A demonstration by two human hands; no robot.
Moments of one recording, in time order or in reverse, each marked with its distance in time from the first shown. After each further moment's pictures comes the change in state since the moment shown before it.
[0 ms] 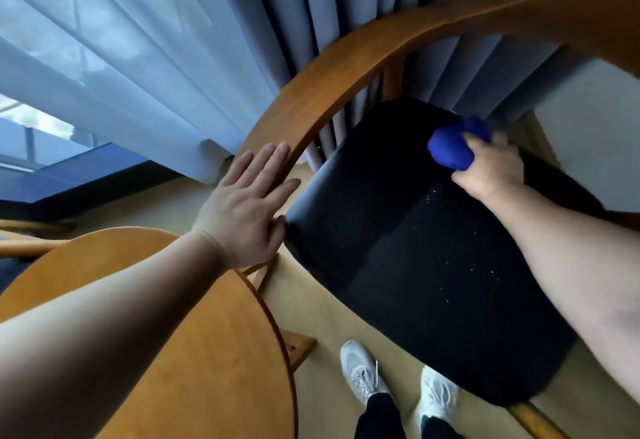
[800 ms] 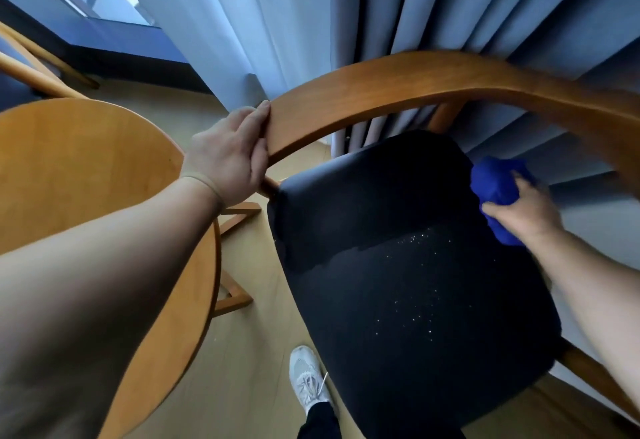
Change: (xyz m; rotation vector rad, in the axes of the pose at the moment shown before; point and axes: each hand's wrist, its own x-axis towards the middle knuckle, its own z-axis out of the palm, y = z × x) left_hand 0.001 0.025 0.002 -0.319 0.251 -0.780; right_hand 0.094 0.029 -0.041 -0.043 -0.153 -0.191
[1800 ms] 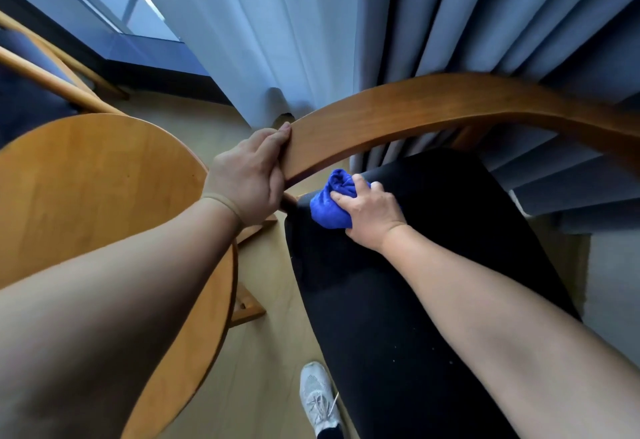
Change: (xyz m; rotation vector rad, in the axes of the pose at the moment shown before) left_hand 0.000 -0.003 -0.002 -0.048 0.024 0.002; right_hand -0.084 -0.226 0.090 -0.407 -0.133 -0.865
